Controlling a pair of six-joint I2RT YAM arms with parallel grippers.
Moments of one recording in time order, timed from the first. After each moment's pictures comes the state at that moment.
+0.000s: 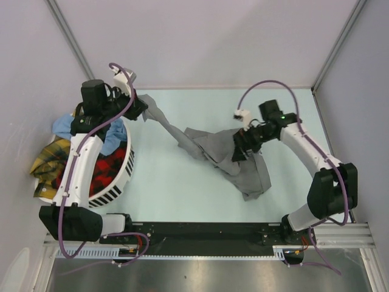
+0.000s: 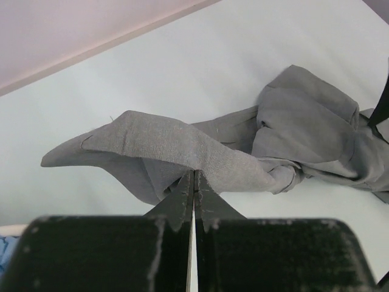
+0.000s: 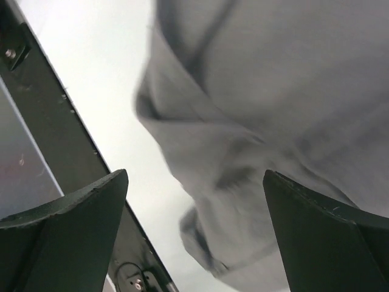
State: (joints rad) left arm -0.02 1.28 1.39 -0.53 0.58 0.13; right arm 0.24 1.52 1.27 -0.89 -0.70 -0.40
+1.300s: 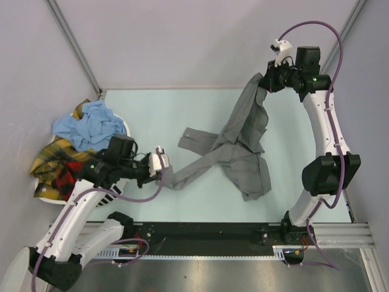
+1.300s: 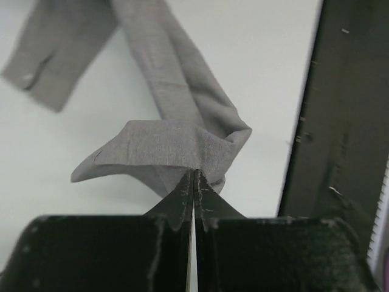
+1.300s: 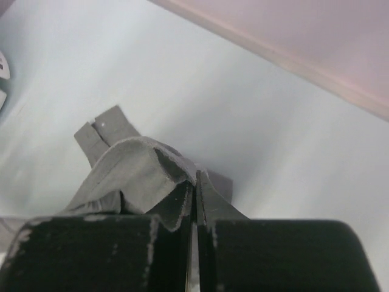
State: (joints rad) left arm -0.34 0.86 0.97 -1.01 0.67 0.81; right arm 0.04 1.76 1.94 -0.72 -0.56 -0.18
